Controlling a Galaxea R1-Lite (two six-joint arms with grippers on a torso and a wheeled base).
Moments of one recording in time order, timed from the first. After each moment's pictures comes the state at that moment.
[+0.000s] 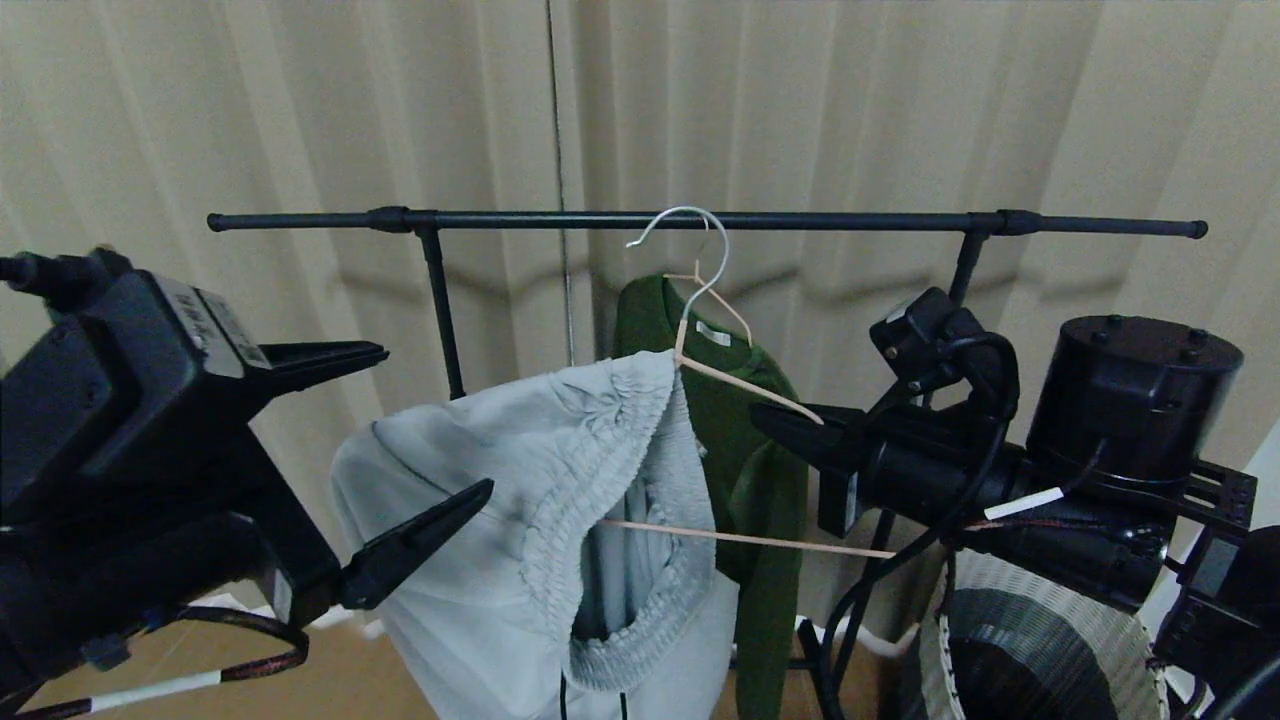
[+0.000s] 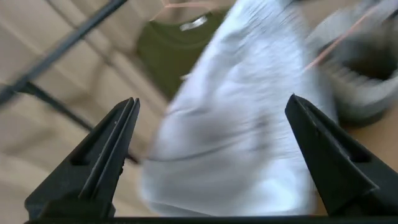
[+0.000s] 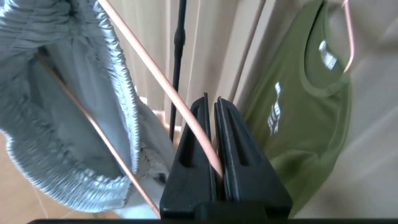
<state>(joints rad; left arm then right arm) -0.64 1.18 -0.64 -0.38 0.04 0.56 0.64 1.66 -0.67 -0.84 0.10 -0.04</state>
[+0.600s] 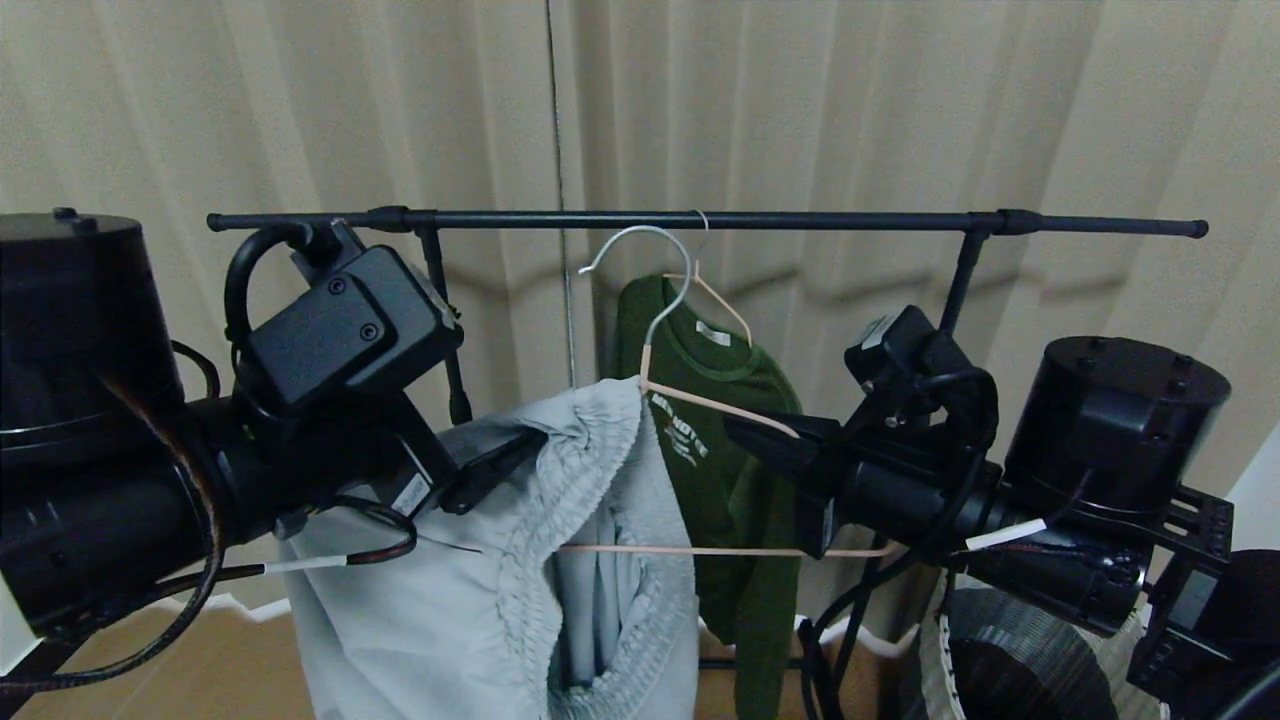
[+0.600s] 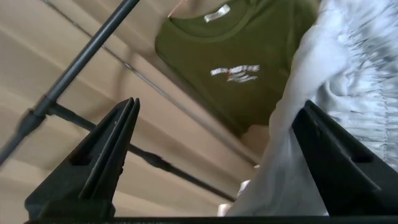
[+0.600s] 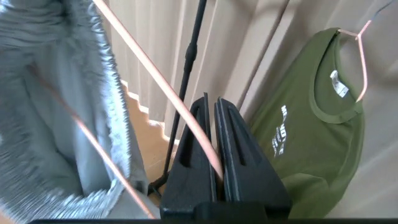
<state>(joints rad) -0.58 1.39 -0.77 -0.43 0.04 0.69 0.70 1.69 -0.65 -0.94 0.11 -0.10</state>
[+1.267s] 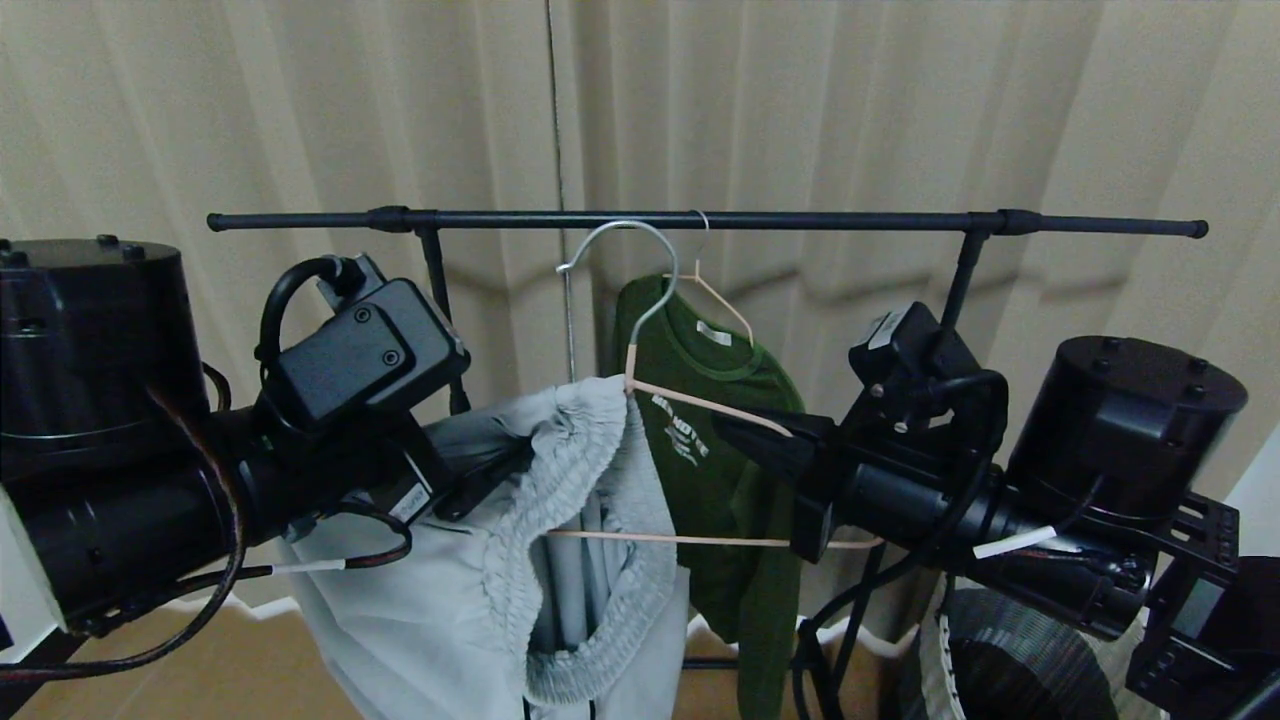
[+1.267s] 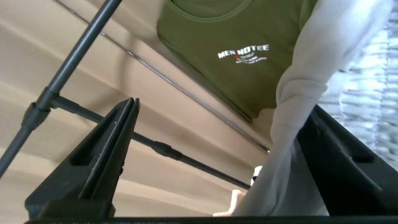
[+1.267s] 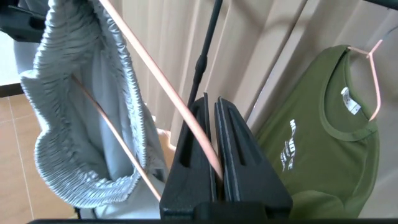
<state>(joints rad) -0.55 1.41 -0.75 -0.43 0.04 0.72 0.72 1.69 -0.64 -0.99 0.15 -0.10</state>
